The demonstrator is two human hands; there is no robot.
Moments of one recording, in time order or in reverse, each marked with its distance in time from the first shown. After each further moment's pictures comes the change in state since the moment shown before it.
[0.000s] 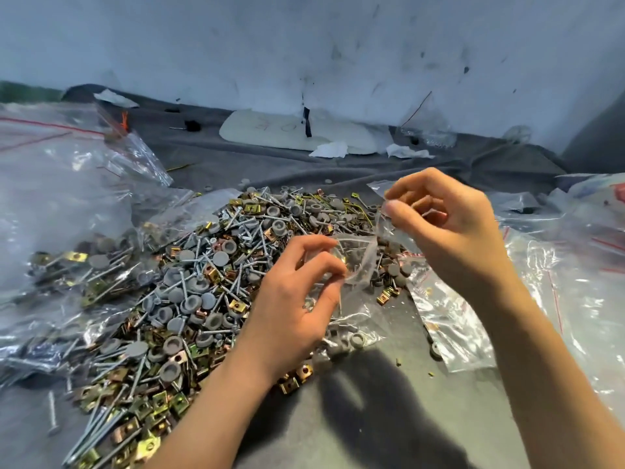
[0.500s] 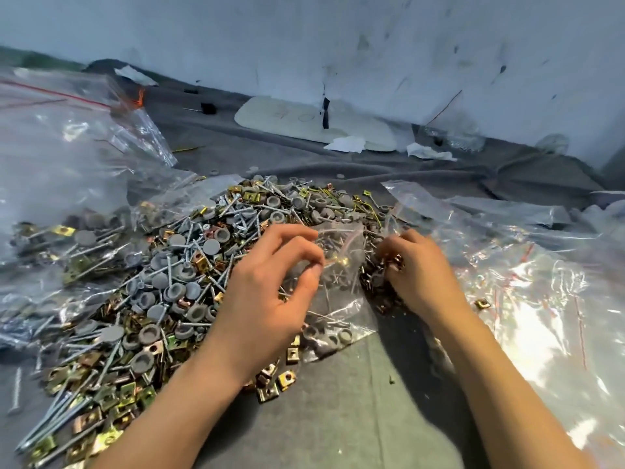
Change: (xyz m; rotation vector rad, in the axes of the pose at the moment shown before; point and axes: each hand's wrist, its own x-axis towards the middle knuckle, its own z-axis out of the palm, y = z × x) left_hand 0.003 -0.001 -0.002 0.059 0.102 -0.104; right_hand -0.005 0.105 0.028 -0.631 -0.305 0.100
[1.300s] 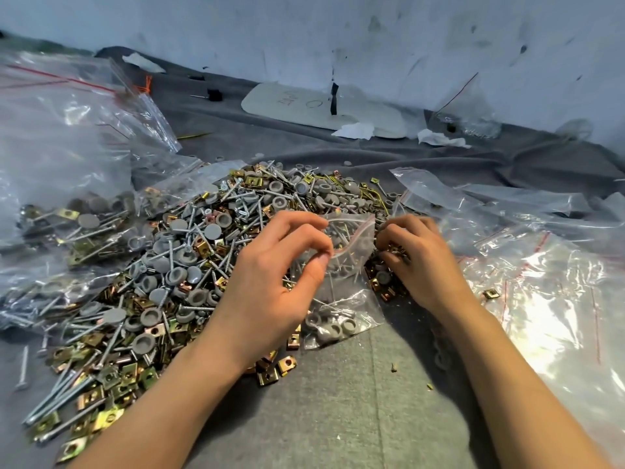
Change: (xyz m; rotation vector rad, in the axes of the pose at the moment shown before) left_hand 0.000 0.001 0.003 -0.013 -0.054 0.005; right_hand -0.004 0.002 -0.001 0.008 0.002 -0.146
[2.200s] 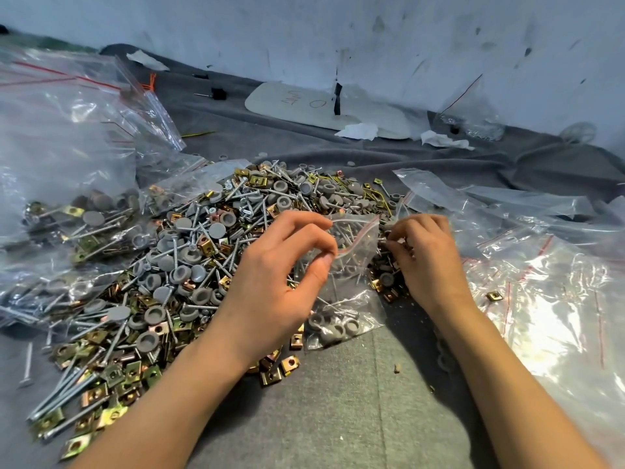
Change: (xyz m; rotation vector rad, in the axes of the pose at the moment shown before) left_hand 0.000 0.000 -0.001 0.008 -0.005 0.000; right_hand 0.003 -0.007 0.005 0.002 0.160 0.099
